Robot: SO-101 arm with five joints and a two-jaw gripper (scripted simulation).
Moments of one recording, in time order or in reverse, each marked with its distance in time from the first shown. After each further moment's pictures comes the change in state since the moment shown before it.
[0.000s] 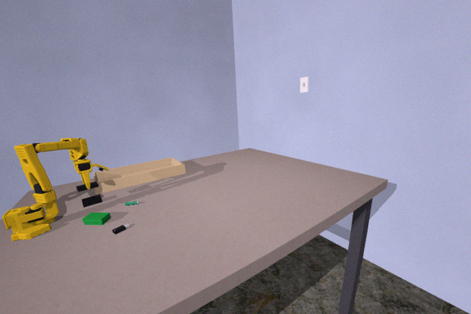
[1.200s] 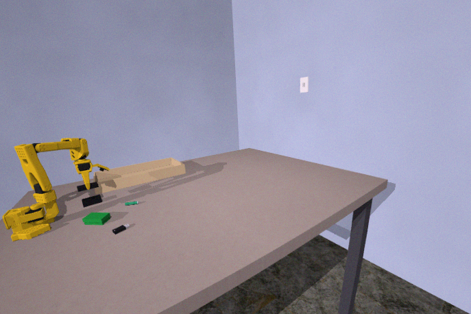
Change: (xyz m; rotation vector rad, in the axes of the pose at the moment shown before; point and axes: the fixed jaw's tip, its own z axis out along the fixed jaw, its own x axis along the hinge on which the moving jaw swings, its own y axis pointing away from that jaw) arm -0.002 -0.002 0.000 -0.001 0.000 0.077
